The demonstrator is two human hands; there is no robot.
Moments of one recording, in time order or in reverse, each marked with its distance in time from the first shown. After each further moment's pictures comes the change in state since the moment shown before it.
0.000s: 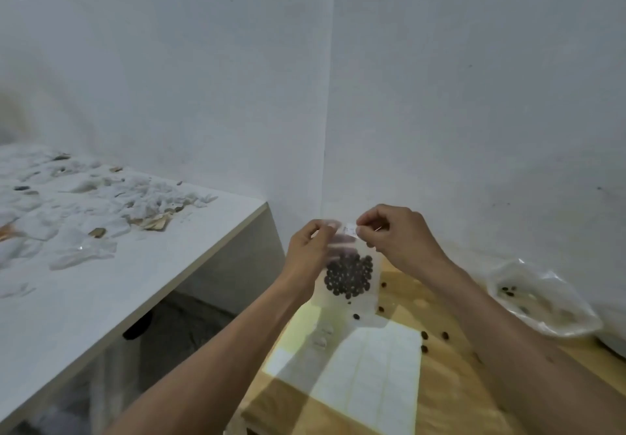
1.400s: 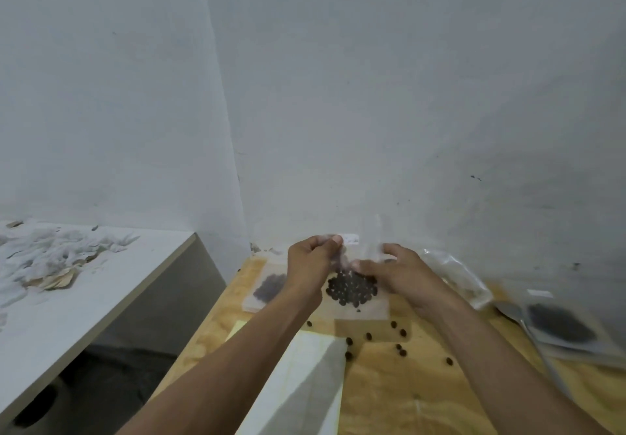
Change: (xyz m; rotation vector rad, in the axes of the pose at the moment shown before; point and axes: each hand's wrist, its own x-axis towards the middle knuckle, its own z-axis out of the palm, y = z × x) left_hand 0.007 -0.014 0.137 0.051 -0.006 -0.060; right_hand -0.058 0.092 -0.082 0.549 0.030 0.487
